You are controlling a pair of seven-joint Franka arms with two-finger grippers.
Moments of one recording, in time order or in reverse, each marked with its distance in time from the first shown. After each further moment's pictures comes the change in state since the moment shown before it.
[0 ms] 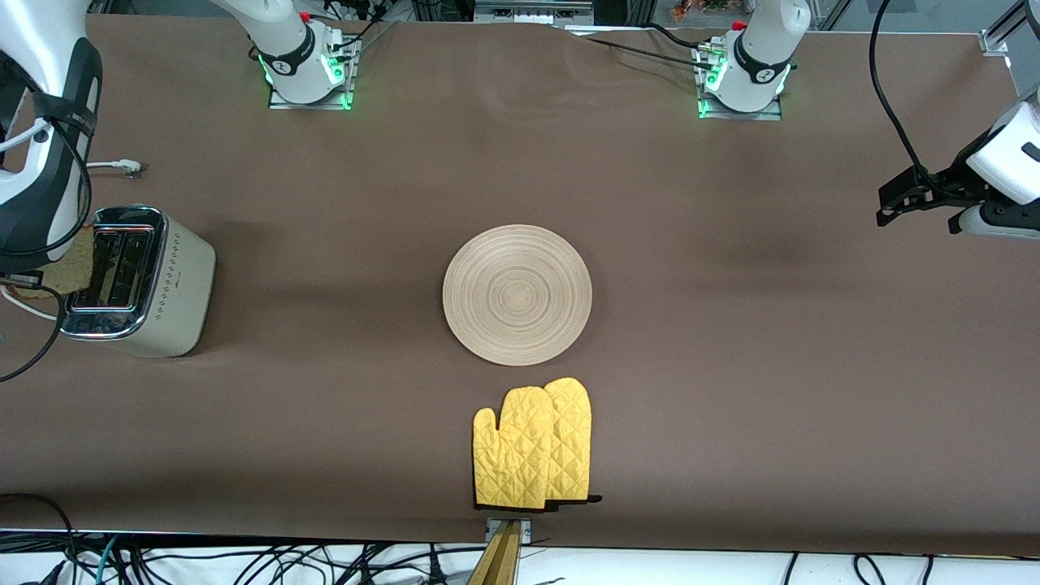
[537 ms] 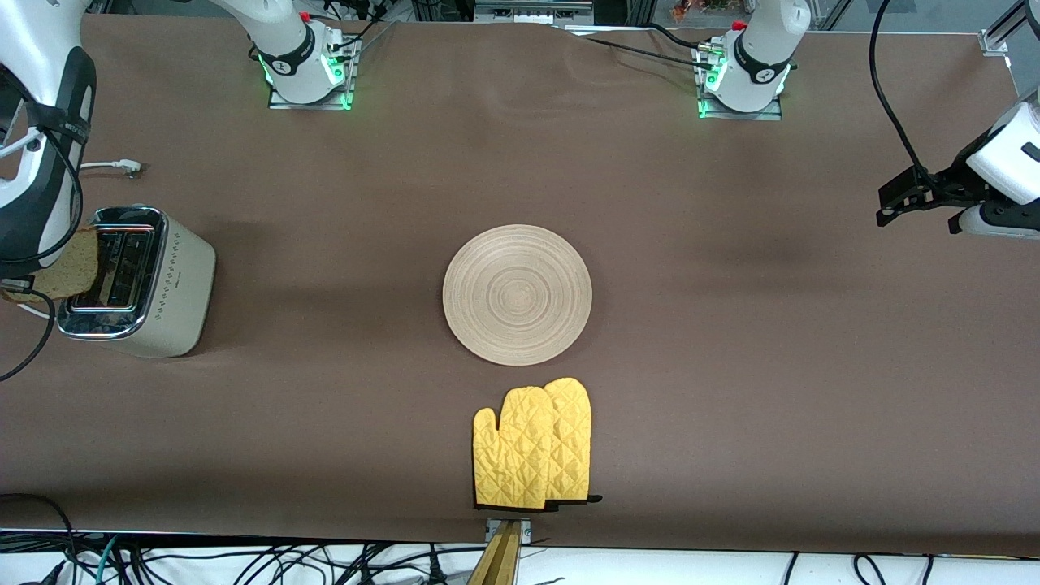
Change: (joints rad) left arm 0.000 0.000 0.000 0.000 0.000 0.000 0.000; right arm -0.026 0.013 0.000 -0.001 0.001 0.030 -0.018
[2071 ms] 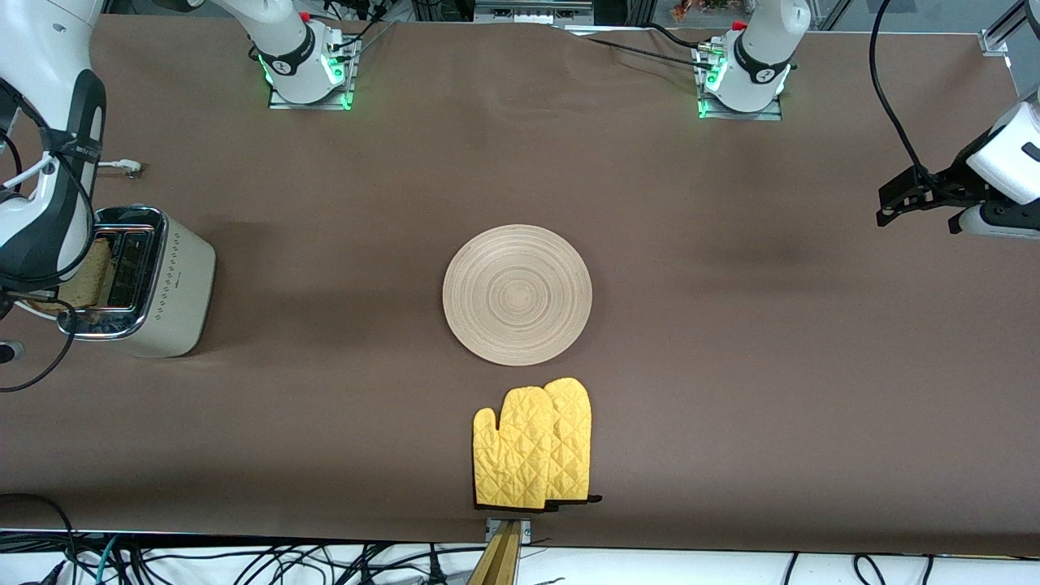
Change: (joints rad) left arm 0.000 0.000 0.000 0.000 0.000 0.000 0.000; right arm -0.015 0.033 0.002 -0.070 0.055 0.091 -0.019
